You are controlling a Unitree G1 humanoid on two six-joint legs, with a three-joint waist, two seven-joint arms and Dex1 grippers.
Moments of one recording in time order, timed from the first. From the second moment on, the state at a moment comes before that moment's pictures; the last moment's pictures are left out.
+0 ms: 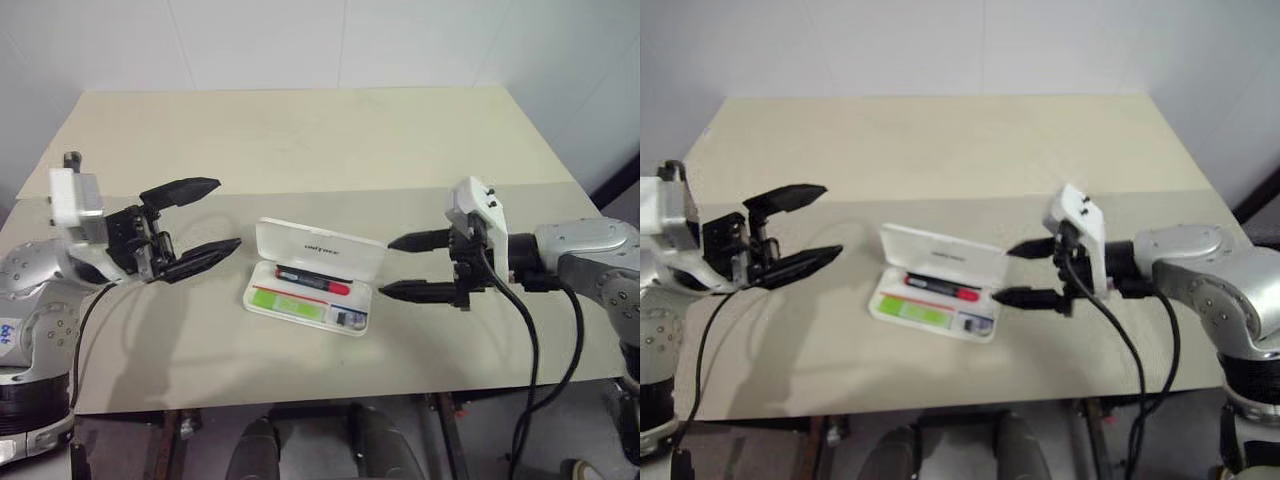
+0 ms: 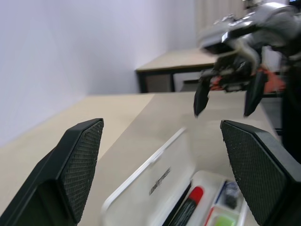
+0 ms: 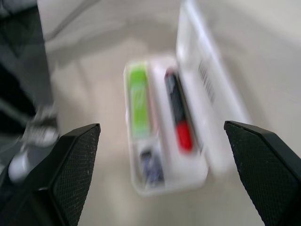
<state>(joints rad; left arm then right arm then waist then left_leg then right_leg) -0.35 0.75 0.33 -0.20 -0.77 0.30 -1.01 -0.61 -0.85 -0.05 -0.46 0.83 1.08 0.88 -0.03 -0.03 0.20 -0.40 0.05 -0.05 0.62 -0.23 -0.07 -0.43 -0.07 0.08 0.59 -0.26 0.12</state>
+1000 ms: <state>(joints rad) -1.16 0.60 0.23 1.19 -0.36 0.11 -1.03 0.18 -0.71 -0.44 -0.55 0.77 0.51 1.01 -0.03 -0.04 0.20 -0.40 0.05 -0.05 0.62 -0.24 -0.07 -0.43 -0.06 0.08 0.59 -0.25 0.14</state>
